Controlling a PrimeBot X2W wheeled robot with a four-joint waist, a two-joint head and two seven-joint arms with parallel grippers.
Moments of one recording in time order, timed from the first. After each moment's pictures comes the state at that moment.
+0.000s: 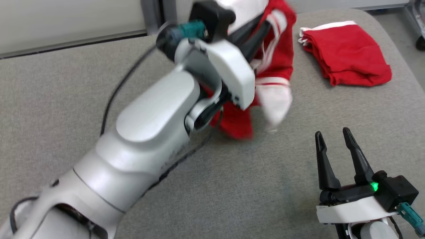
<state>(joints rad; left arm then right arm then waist) -1.03 0.05 -0.87 0.48 -0.79 -0.02 0.00 -0.08 -0.05 0.13 0.08 0.18 0.13 -0.26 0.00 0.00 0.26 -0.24</state>
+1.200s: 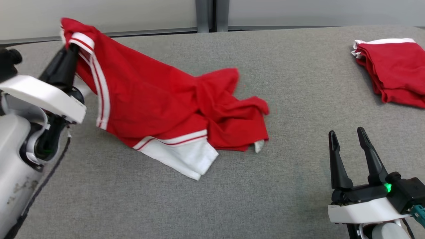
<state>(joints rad) -0.76 0.61 -0.68 0.31 -1.14 0.03 -0.15 -0.06 -0.07 0.09 0.05 0.17 0.13 -0.26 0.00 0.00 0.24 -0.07</state>
